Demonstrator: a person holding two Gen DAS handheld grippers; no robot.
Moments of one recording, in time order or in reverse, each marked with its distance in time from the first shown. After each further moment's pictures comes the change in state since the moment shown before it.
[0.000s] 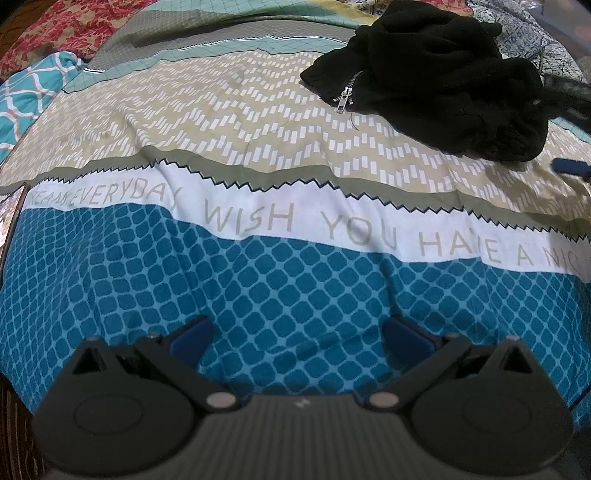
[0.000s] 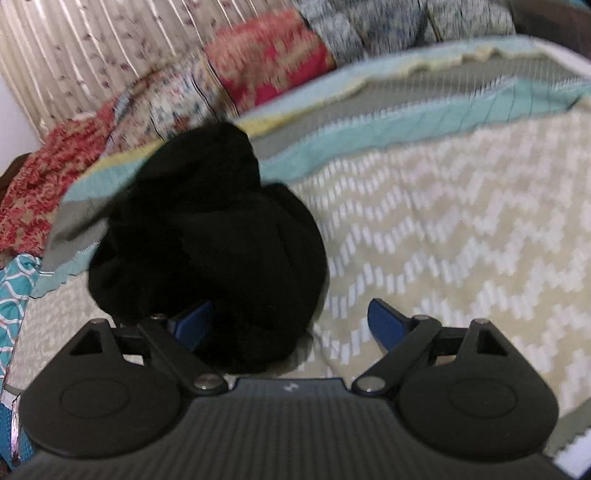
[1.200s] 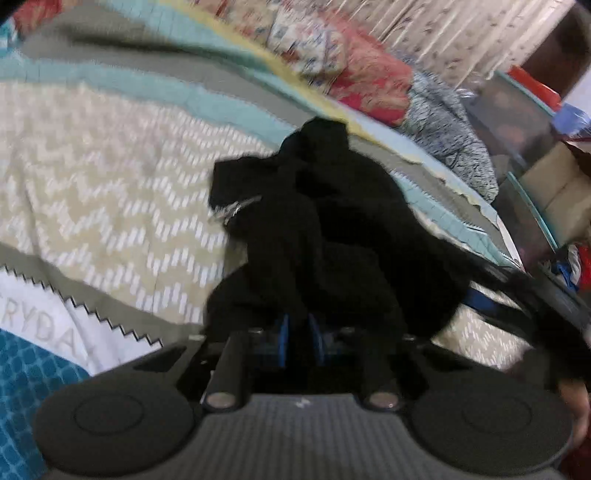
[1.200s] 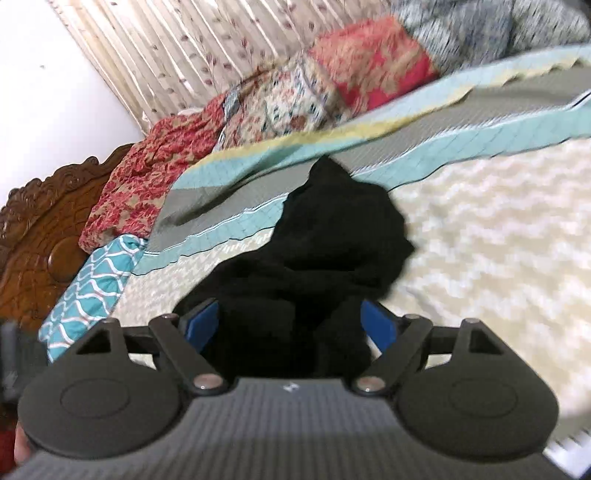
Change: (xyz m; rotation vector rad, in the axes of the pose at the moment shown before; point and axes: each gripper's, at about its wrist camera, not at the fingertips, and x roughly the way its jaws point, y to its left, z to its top) left arm -0.001 0.045 0.084 -0.117 -0.144 -0.481; right arm -0.044 0.018 0.019 -0.066 0.031 0.348
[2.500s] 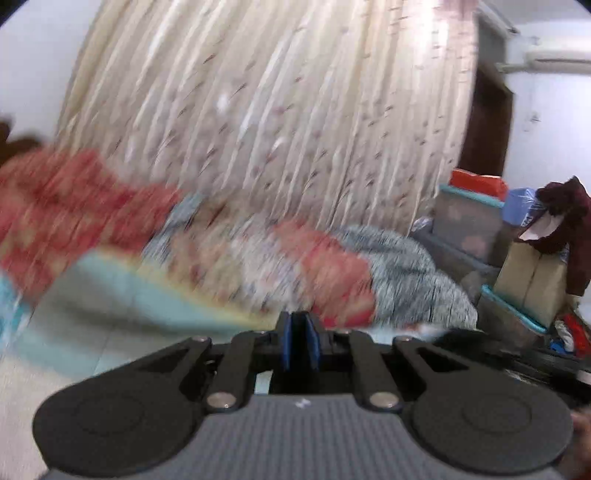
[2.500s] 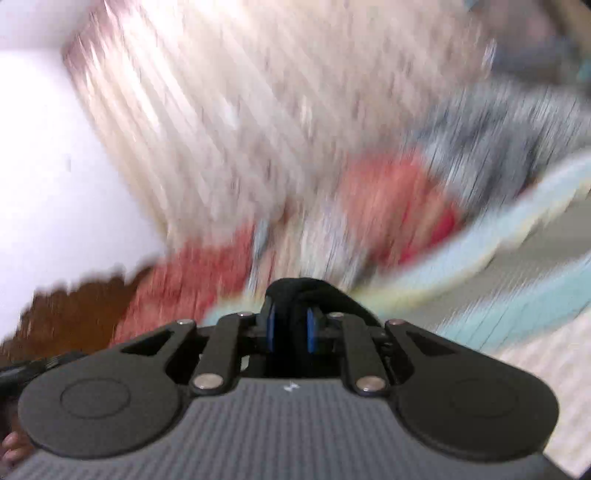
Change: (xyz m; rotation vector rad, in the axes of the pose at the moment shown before) left arm -0.158 -0.070 0.198 0.302 -0.525 0.030; right arm -0.171 0.011 0.097 -0.010 -0.459 0.082
